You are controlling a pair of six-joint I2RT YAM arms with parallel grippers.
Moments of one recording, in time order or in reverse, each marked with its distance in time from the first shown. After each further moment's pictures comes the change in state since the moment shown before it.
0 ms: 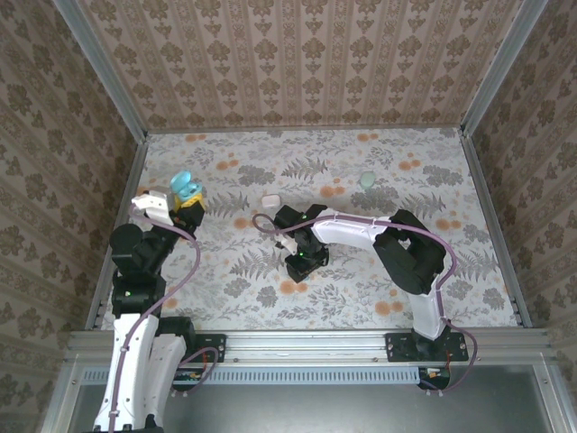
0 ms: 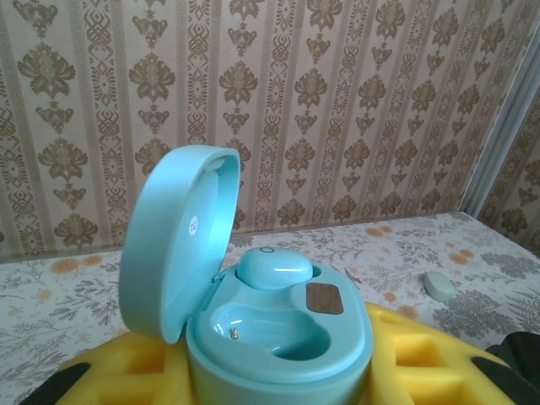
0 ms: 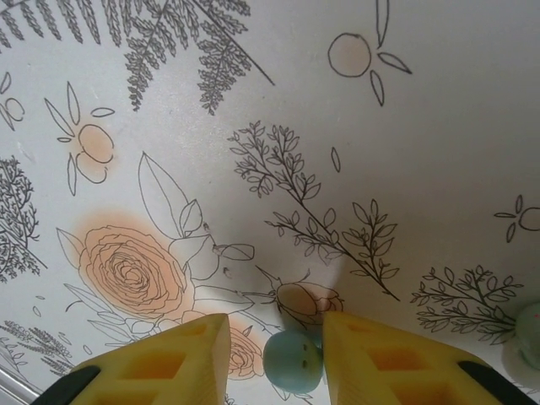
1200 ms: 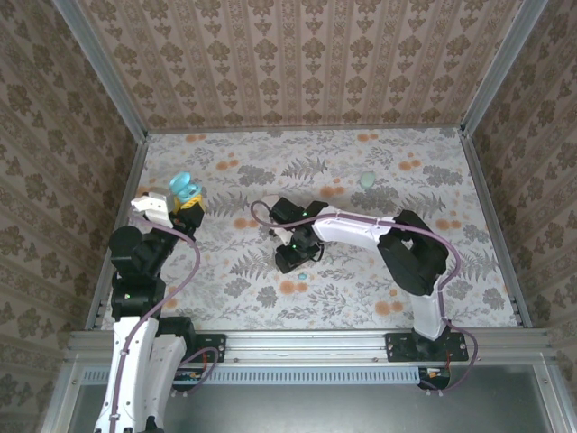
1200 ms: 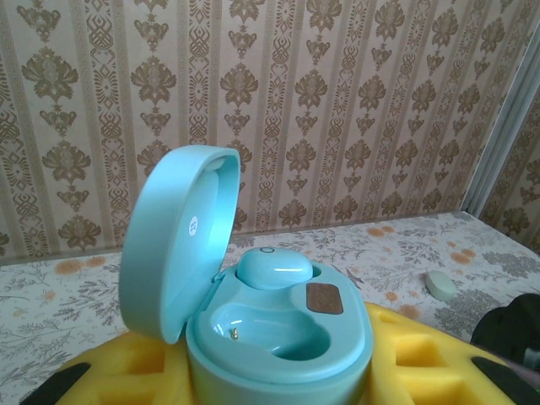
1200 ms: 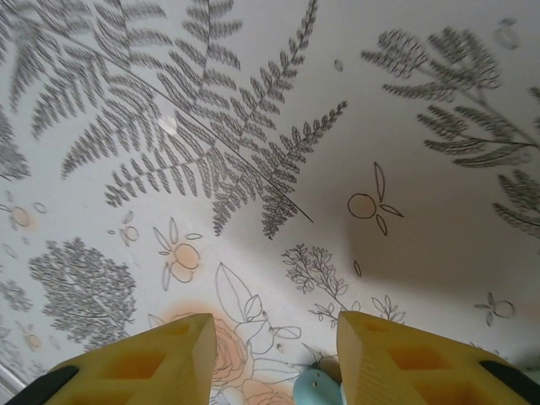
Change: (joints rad) left arm 0.000 -0.023 0.000 -0.021 -0.004 0.010; right arm 0.000 -0.010 0.029 0.116 -0.018 0.080
